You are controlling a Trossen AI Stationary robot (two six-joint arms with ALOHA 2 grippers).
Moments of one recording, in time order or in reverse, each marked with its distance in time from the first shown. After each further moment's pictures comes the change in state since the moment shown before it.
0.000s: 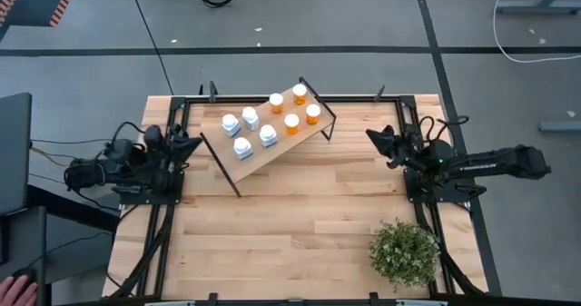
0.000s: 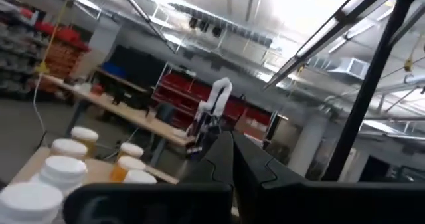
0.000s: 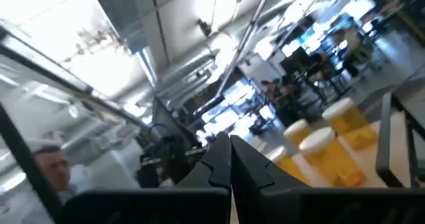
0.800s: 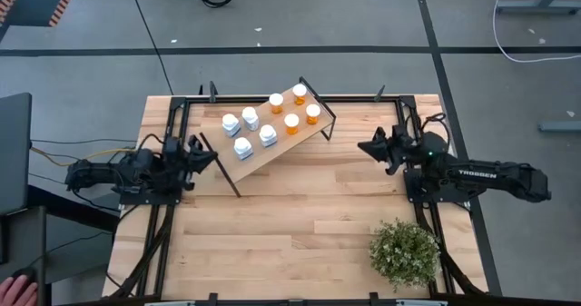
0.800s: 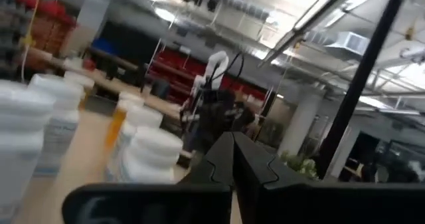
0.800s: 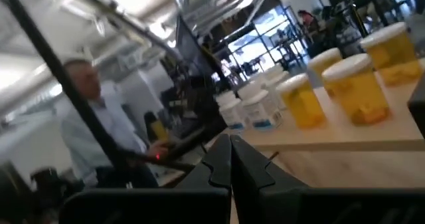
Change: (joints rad) left arm -0.002 0.004 -0.248 0.182 0.064 -0.034; right arm -0.319 -0.070 -0.009 -0.252 -0.590 0.090
